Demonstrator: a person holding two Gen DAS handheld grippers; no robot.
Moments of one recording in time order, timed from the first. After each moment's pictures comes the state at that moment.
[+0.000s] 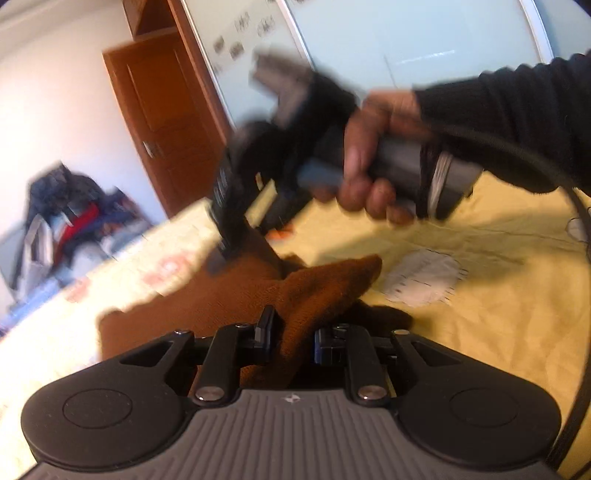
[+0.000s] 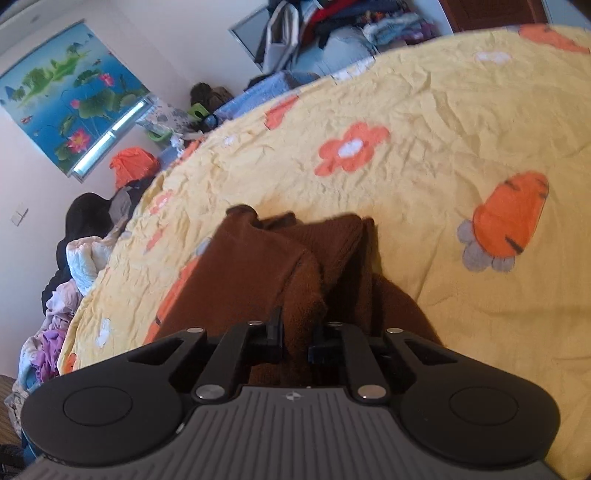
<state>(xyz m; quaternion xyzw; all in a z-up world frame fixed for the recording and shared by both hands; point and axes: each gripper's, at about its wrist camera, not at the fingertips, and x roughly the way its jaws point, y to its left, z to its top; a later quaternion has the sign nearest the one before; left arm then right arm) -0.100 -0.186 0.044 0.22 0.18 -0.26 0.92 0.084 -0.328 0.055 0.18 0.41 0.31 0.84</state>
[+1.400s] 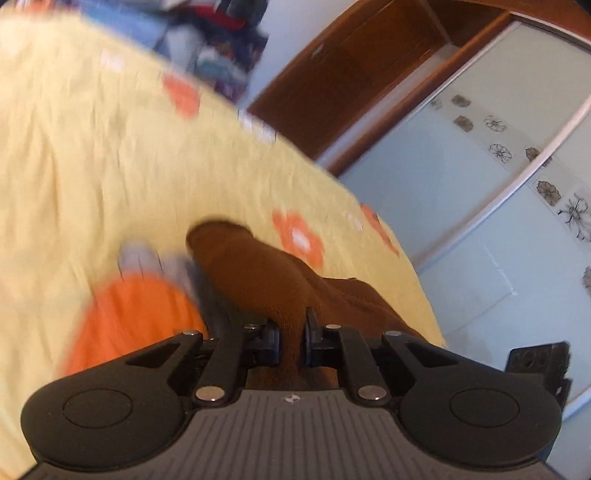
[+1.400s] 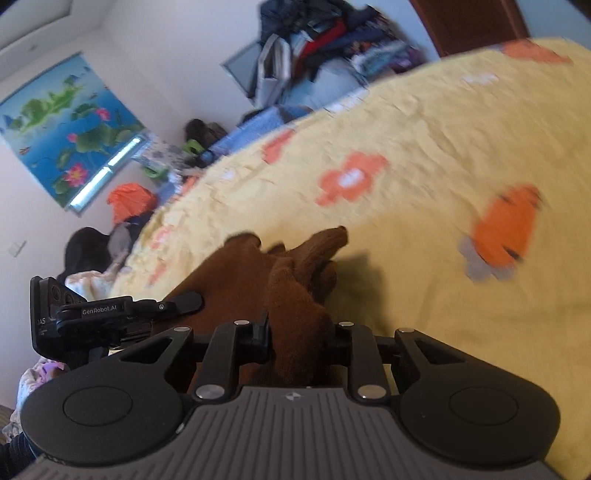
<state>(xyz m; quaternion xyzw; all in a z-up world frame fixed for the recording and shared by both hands) 0.070 0.054 0.074 -0.28 0.32 -0.19 0.88 0.086 -0.309 0.059 0.21 0.35 0.30 0.86</state>
